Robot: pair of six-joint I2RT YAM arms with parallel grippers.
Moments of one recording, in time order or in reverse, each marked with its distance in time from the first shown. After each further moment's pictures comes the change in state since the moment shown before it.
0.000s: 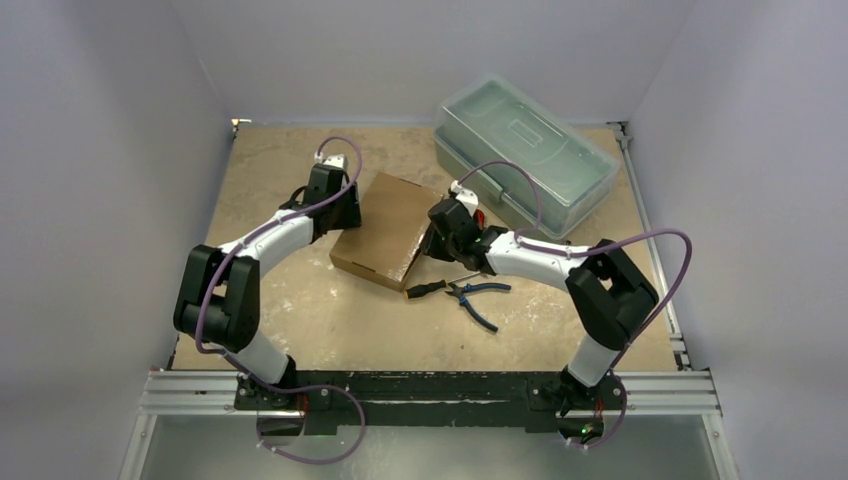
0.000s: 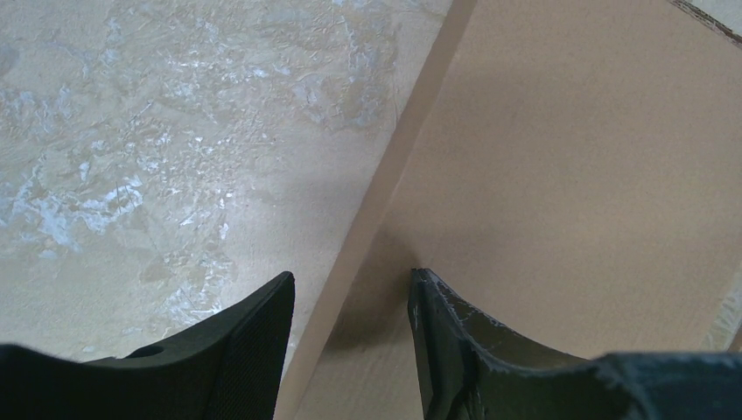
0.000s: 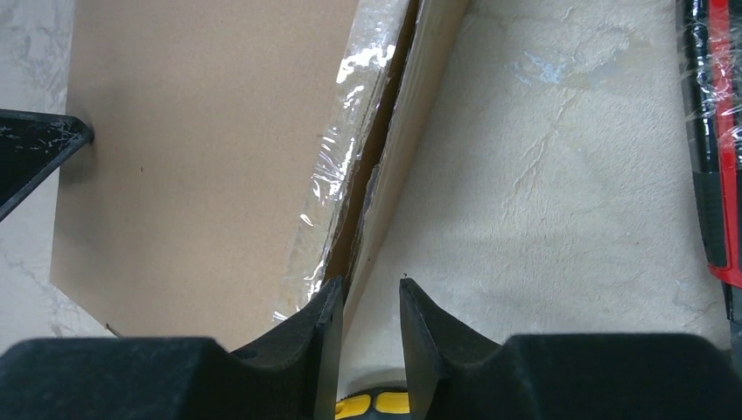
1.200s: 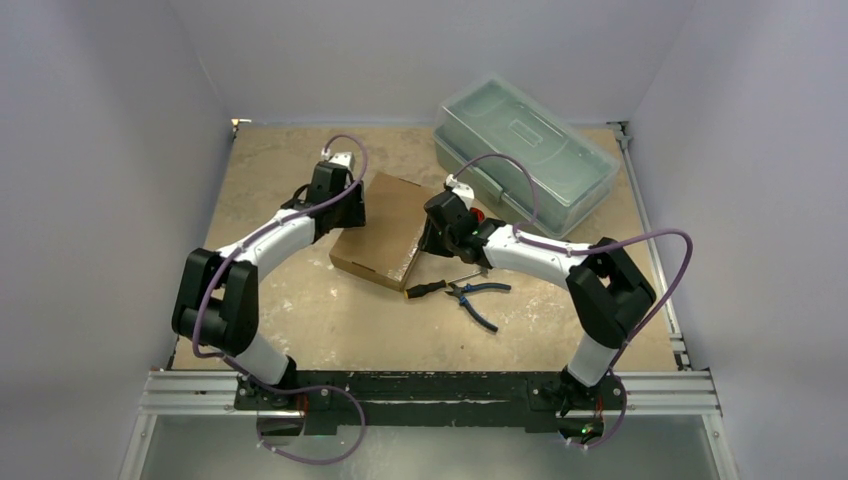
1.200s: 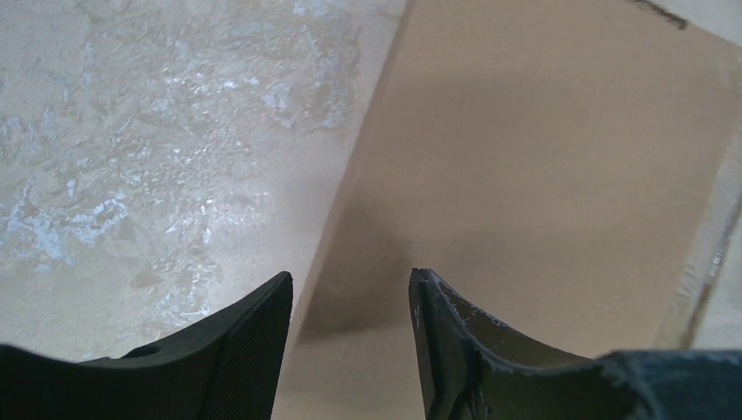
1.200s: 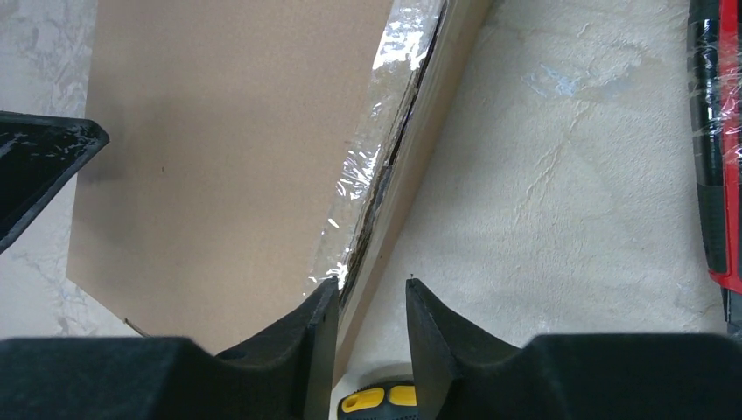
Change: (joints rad) left arm -0.039 -0.033 0.021 -0.022 0.020 0.036; right arm 0.000 0.013 0.076 -0.072 -0.012 -0.014
